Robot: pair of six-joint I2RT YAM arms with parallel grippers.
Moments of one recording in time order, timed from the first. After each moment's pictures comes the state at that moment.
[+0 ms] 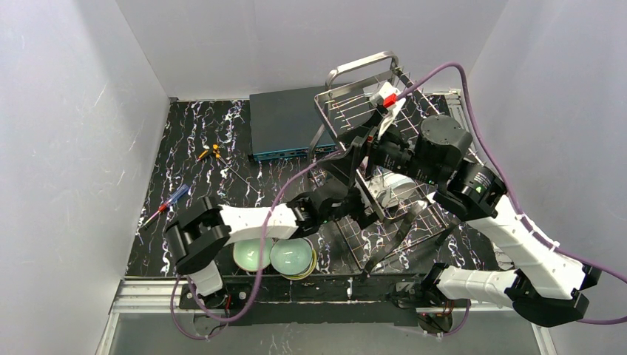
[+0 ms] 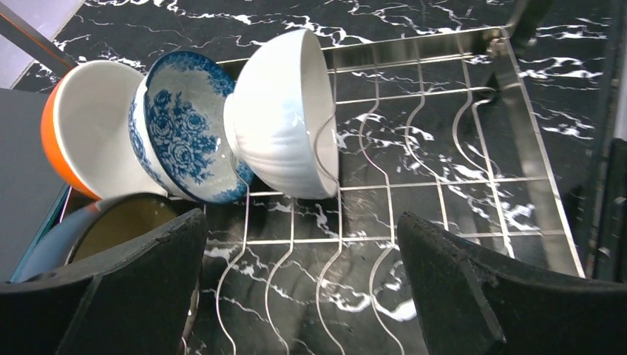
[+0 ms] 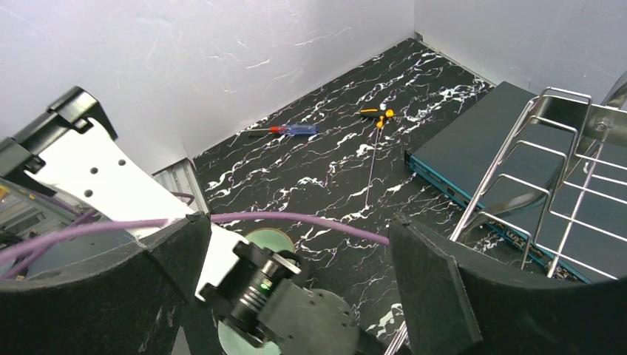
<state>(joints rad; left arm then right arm) -1.11 1.69 1.00 0.44 -0.02 0.21 0.93 1.09 1.50 -0.45 -0.20 0.22</state>
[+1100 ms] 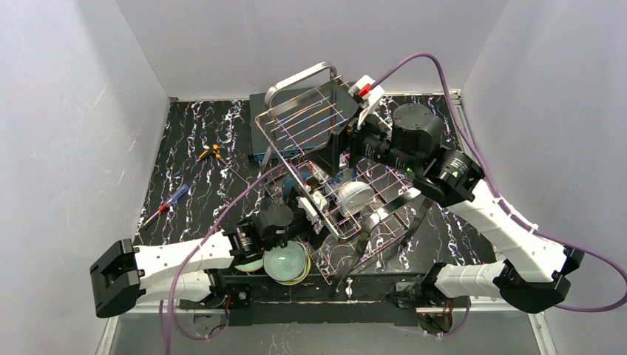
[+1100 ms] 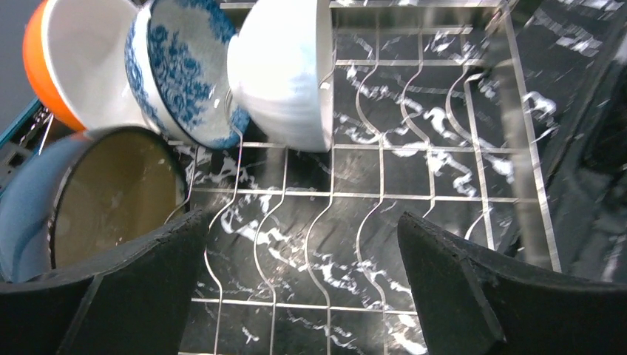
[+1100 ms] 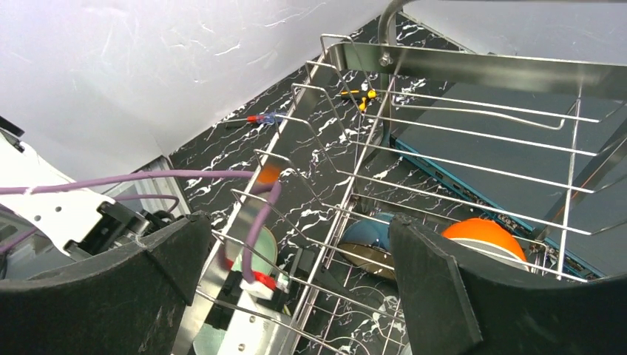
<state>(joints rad) -1.12 1.05 0.57 0.17 -0.19 0.00 0.93 1.21 1.56 -0.49 -0.14 0.23</state>
